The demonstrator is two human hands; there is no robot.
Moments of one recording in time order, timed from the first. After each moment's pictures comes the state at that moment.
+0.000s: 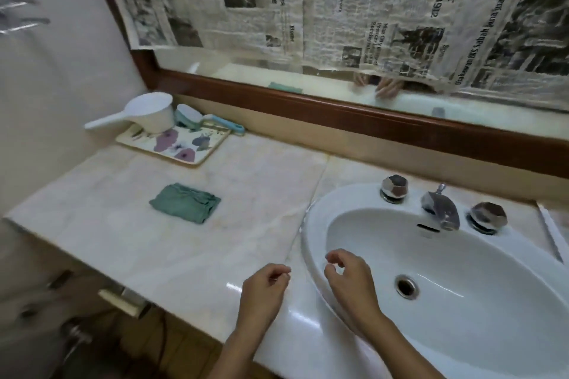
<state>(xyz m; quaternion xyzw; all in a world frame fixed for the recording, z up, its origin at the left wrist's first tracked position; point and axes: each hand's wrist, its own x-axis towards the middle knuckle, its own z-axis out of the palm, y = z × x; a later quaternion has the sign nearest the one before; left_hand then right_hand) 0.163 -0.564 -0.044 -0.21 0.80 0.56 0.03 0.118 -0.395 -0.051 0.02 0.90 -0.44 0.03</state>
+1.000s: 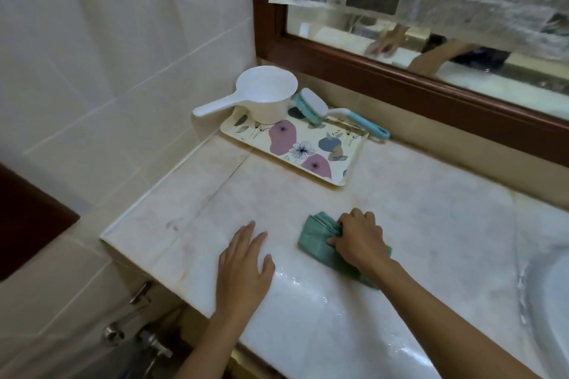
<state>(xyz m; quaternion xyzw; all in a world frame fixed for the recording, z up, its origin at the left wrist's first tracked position) 0.056 -0.996 -0.128 -0.14 0.95 0.26 -0.08 -0.068 -0.799 -0.070 -0.09 0.98 -0.10 0.15</state>
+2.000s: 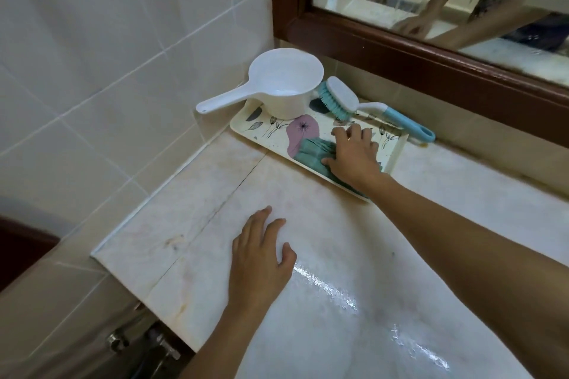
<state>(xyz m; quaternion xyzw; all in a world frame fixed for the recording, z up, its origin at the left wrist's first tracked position) -0.015 -1.011 -0.133 -0.14 0.96 0.22 -0.12 -0.247 -0.887 -0.074 -0.19 0.98 -0.09 0.03</state>
